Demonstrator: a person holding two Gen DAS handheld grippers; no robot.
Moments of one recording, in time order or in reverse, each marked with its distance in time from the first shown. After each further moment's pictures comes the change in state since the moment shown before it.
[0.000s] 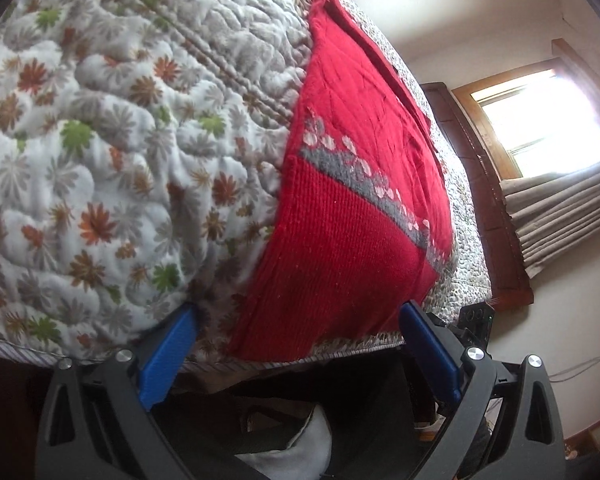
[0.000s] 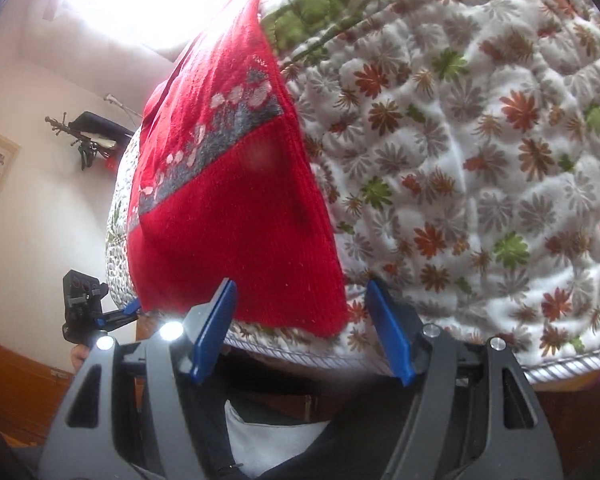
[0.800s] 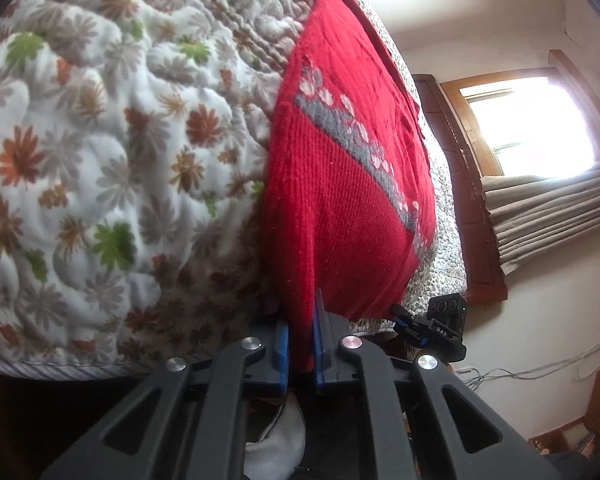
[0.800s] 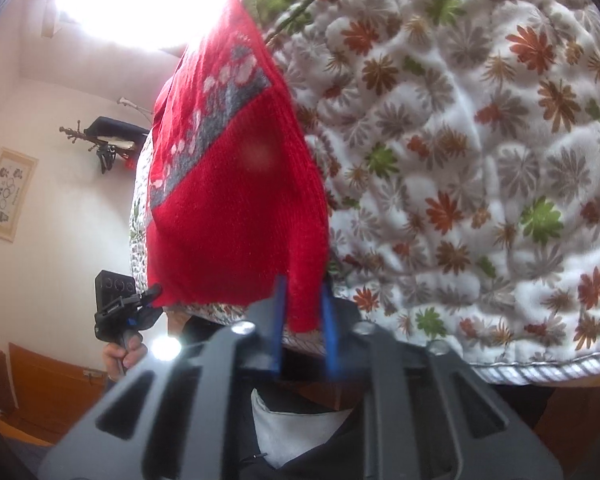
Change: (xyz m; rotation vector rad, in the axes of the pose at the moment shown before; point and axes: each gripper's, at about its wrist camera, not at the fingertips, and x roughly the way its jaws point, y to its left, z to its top) left arm 0.028 0.007 -0.014 -0.065 0.056 -0.137; right arm 0.003 -0.021 -0.003 0.054 0.054 0.103
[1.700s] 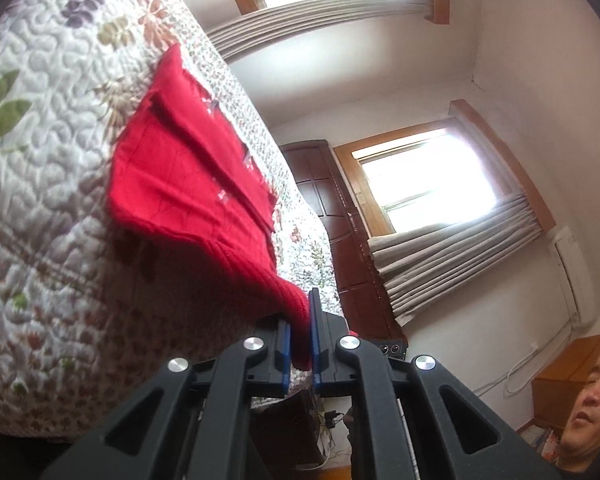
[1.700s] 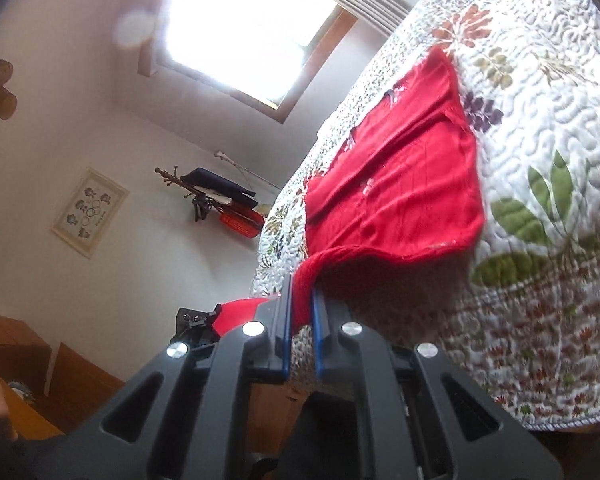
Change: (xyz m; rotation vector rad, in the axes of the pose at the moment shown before) left arm -0.083 -0.130 0.091 0.077 -0.241 -0.371; right arm -0.130 0.122 0.096 -0.099 -0.250 0.320
